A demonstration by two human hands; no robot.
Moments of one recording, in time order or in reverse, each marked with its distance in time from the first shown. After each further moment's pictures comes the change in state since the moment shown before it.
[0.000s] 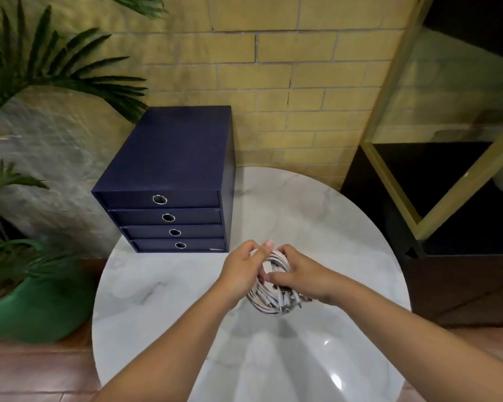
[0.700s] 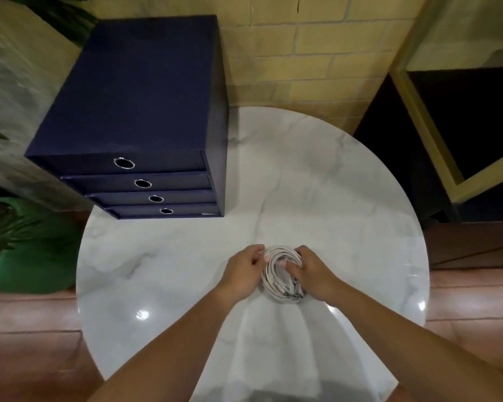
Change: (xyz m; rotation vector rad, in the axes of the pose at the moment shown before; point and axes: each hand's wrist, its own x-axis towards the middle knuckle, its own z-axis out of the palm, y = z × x) left_hand 0.046 -0.110 0.032 0.243 -0.193 -0.233; right_hand 0.064 0.124 0.031 0.002 0.151 0.197
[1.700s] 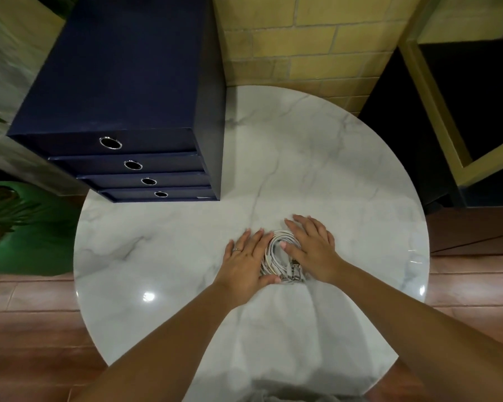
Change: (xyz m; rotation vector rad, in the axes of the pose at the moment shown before) left_hand -0.003 -0.034 0.022 0.761 -0.051 0.336; right_hand 0.011 0.026 -0.012 -0.504 0.053 -0.173
